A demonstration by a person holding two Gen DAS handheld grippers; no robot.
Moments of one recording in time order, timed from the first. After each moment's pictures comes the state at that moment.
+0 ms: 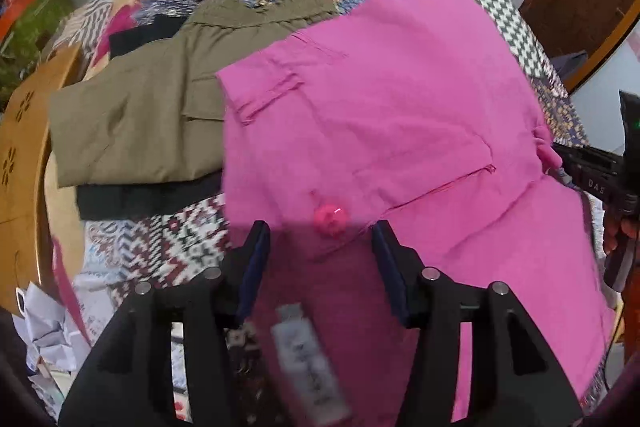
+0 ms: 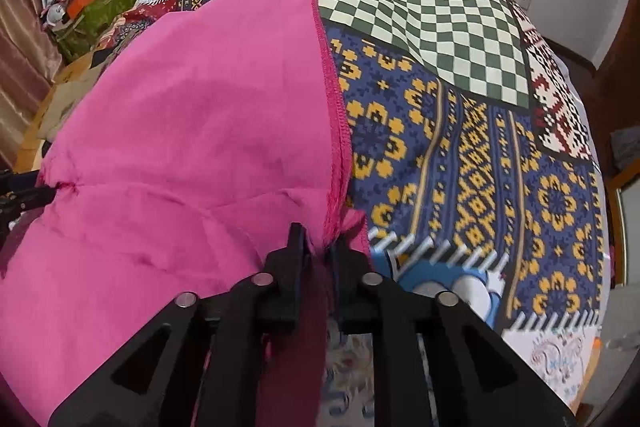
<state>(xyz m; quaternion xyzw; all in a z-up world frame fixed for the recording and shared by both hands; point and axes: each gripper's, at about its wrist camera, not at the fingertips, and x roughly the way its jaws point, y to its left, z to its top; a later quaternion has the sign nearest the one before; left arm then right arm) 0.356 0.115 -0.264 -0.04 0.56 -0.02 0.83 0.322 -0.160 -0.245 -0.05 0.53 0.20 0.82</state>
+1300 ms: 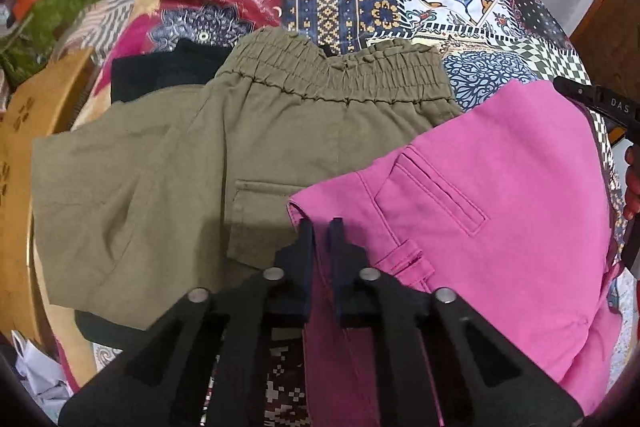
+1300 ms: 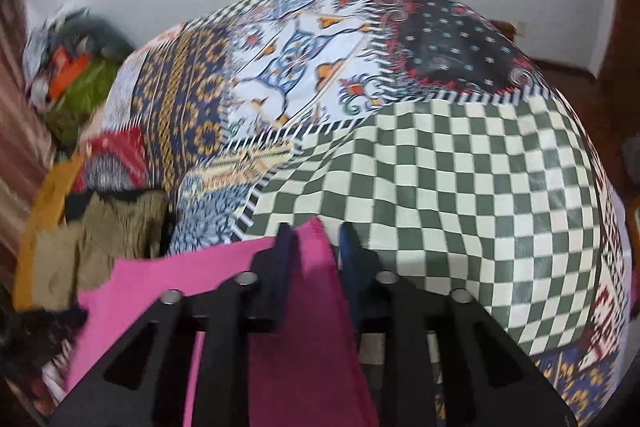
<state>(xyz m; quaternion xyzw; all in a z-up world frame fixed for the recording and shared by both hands) 0.464 0.170 -0.300 -0.07 0.53 0.04 0.85 0.490 -0.096 -0.216 0.01 0.46 0.18 0.87</state>
